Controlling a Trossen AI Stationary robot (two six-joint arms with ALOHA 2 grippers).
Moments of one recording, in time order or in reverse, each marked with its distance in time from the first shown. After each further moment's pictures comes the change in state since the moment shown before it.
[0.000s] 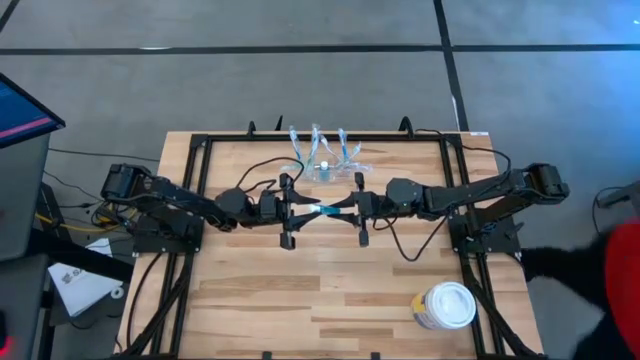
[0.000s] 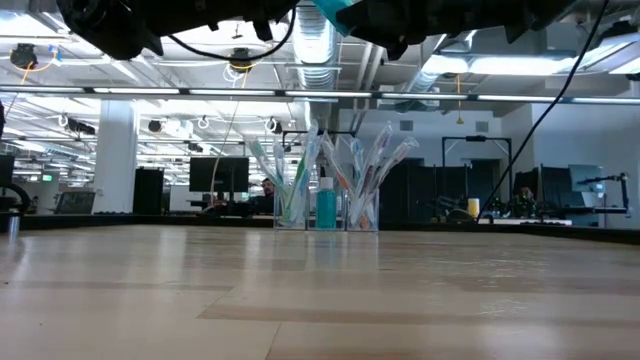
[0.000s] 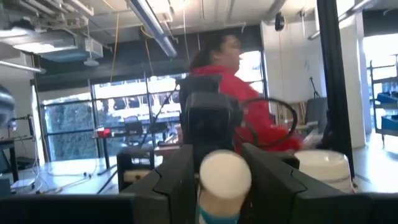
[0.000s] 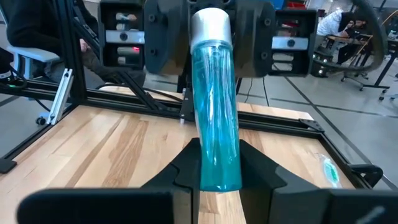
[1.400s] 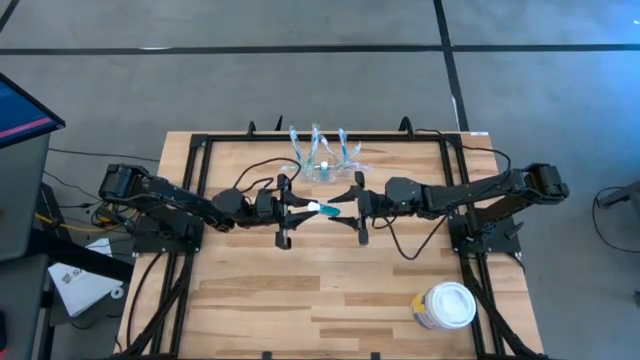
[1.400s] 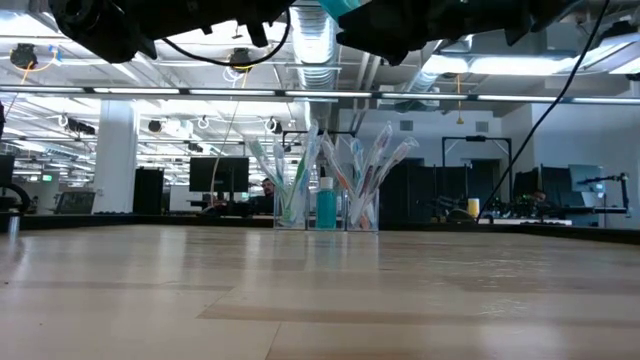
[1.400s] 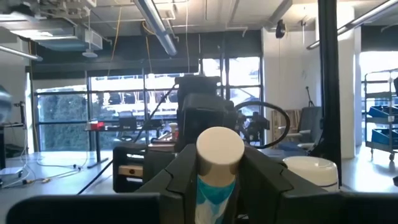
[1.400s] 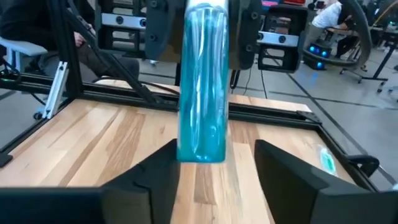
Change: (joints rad) left arm 0.000 -0.021 -0.041 0.020 0.002 -0.080; right arm -0.013 0.000 -0.002 -0.027 0.003 0.004
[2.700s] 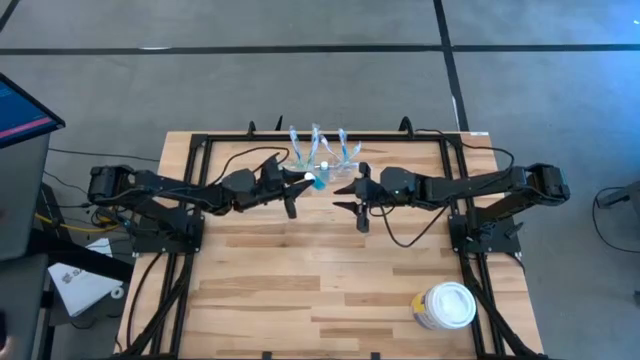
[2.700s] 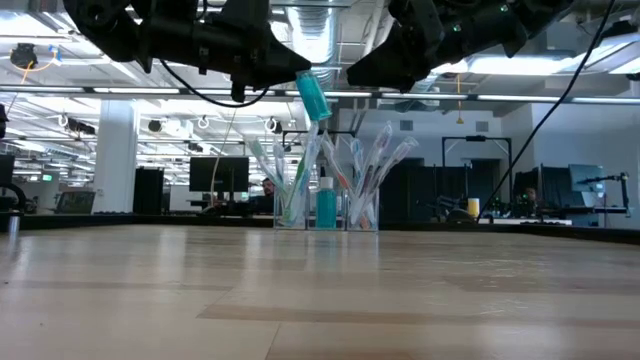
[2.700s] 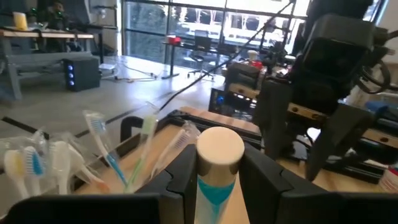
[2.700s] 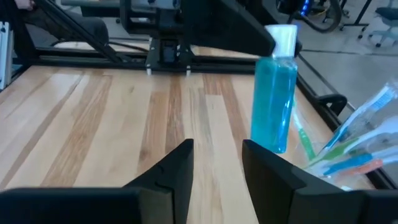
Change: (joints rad) left arm 0.197 -0.115 0.000 -0.480 -0.163 -0.209; right arm -0.106 -0.016 0.000 -0.185 0.001 0.045
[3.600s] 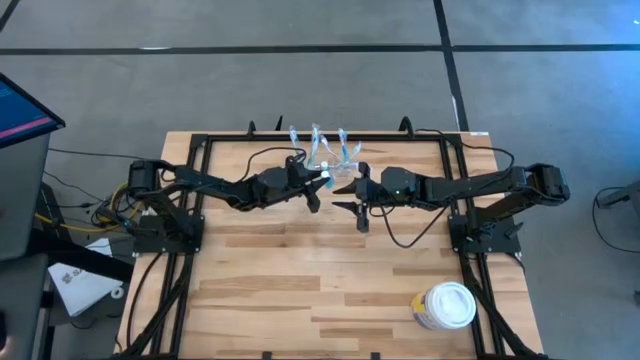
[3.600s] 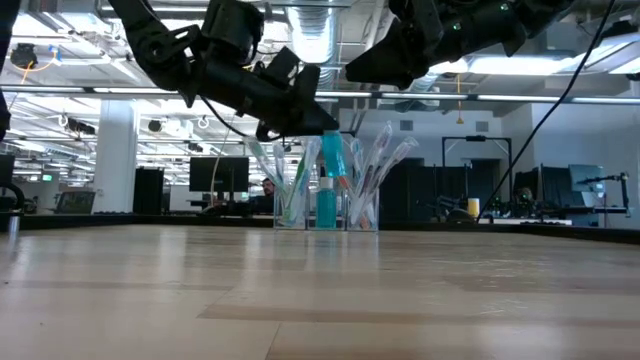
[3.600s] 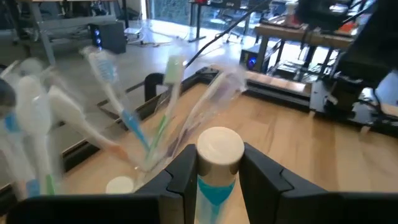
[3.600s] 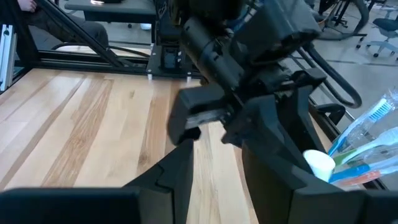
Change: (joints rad) left arm 0.074 0.315 0.156 -0.020 -0.039 0.000; right arm 0.001 0.000 0.001 0.026 0.000 -0.022
